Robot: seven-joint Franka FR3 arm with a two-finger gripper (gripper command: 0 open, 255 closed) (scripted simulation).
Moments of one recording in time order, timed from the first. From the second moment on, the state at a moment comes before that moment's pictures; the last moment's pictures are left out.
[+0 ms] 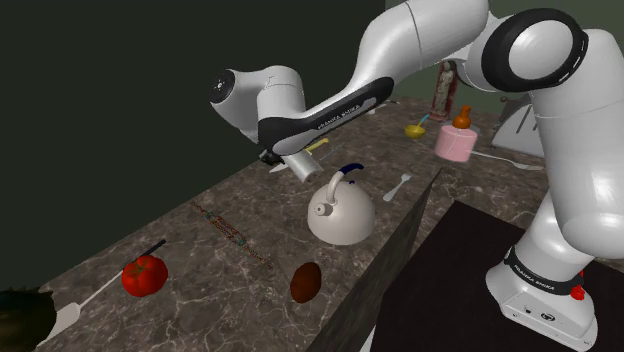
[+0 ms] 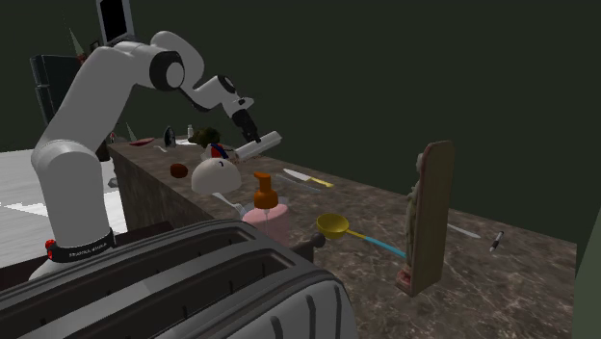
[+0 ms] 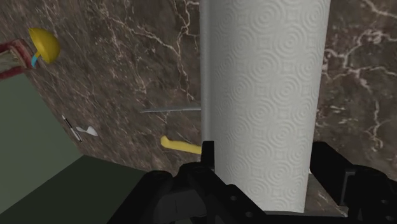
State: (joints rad) arm 0.13 0.55 0.51 -1.46 -0.89 1.67 1.04
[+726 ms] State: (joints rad) arm 0.14 0.61 0.50 -1.51 -0.92 1.74 1.12
